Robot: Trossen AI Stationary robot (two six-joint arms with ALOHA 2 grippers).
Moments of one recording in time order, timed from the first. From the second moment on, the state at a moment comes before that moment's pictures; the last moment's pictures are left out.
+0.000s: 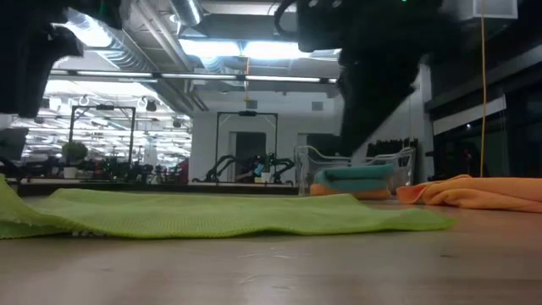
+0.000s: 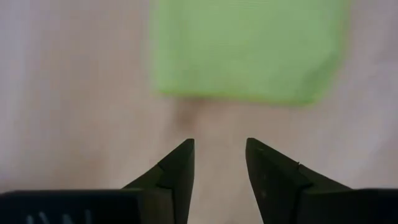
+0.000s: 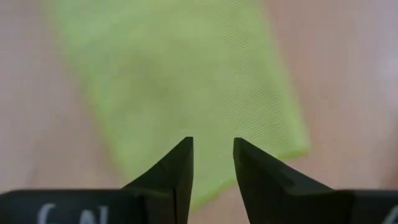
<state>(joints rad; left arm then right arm) -0.62 1.64 1.19 -1.07 -0.15 -1.04 0.39 1.93 1.42 -0.80 0.27 0.45</state>
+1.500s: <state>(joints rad) -0.62 1.57 1.20 -1.16 -0.62 -1.07 0.15 2.36 1.34 0.40 -0.22 -0.12</state>
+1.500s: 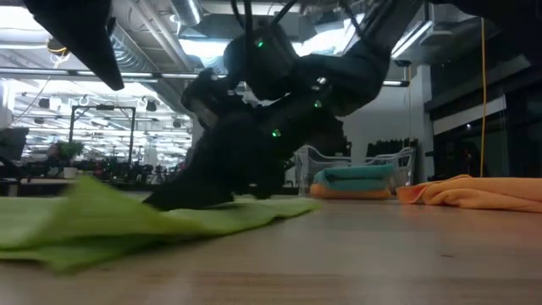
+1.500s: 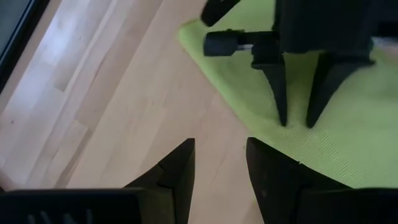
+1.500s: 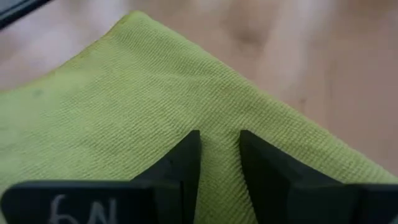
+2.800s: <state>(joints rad) -0.63 1.57 1.20 -1.10 -0.61 -1.07 0.35 2.21 1.74 -0.63 0.39 0.19</state>
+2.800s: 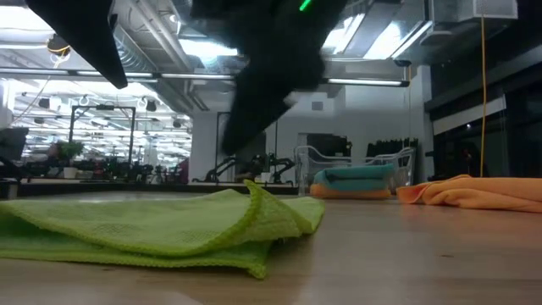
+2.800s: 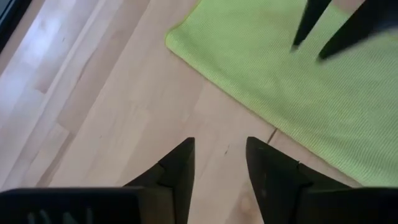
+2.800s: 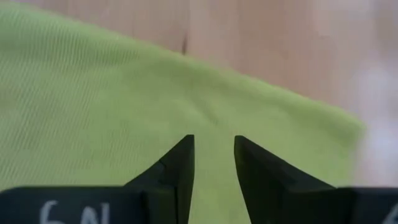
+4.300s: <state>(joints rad) -0.62 1.57 1.20 -1.03 -0.68 -1.06 0.42 2.23 1.05 0.95 0.66 0.36</state>
